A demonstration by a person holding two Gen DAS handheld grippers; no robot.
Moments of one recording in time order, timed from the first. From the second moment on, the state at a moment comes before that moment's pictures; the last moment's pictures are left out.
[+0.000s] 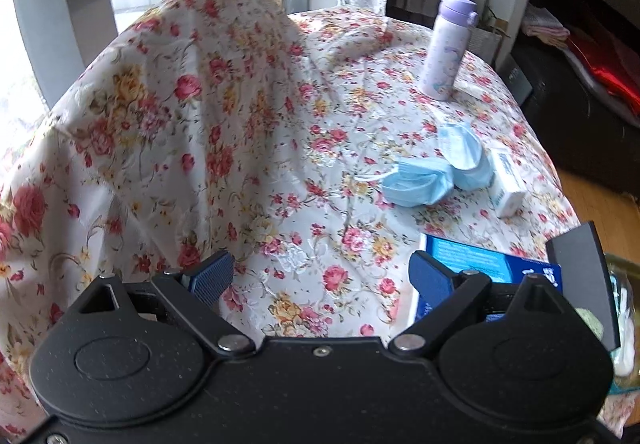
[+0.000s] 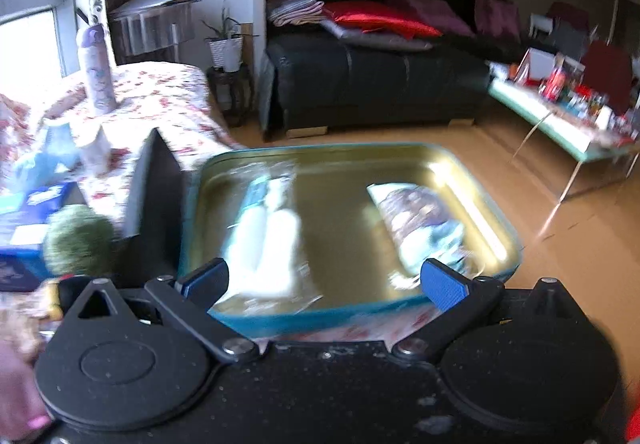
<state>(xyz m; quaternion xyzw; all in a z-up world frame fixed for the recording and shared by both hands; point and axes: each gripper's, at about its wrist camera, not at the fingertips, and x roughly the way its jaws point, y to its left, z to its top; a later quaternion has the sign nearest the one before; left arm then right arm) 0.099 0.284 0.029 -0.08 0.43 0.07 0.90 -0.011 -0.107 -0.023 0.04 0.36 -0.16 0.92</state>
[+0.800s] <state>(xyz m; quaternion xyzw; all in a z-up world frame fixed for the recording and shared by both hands) 0.098 0.288 0.016 -0.11 0.42 0.04 0.90 -0.043 0.031 0.017 -0.01 0.37 0.08 0.93</state>
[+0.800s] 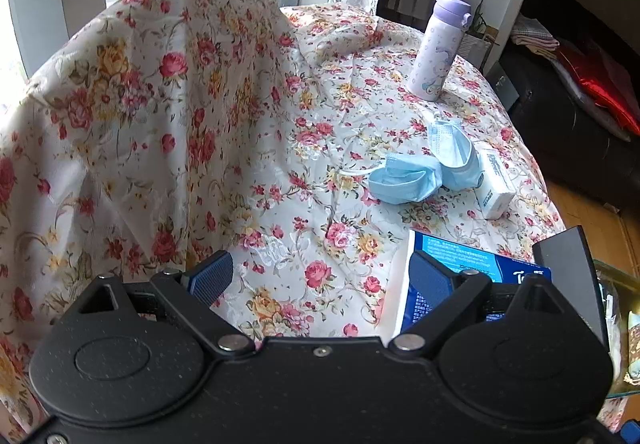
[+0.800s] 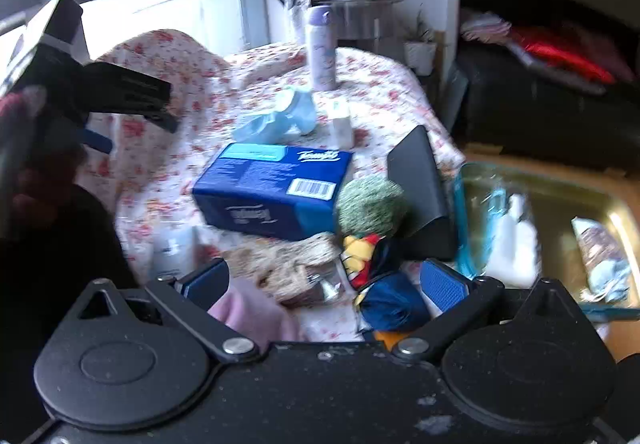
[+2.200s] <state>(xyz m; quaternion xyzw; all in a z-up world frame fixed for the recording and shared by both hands) 0.103 0.208 -0.031 0.05 0.61 0.01 0.79 -0.023 -0.030 -0.010 0.07 0.42 0.05 0.90</state>
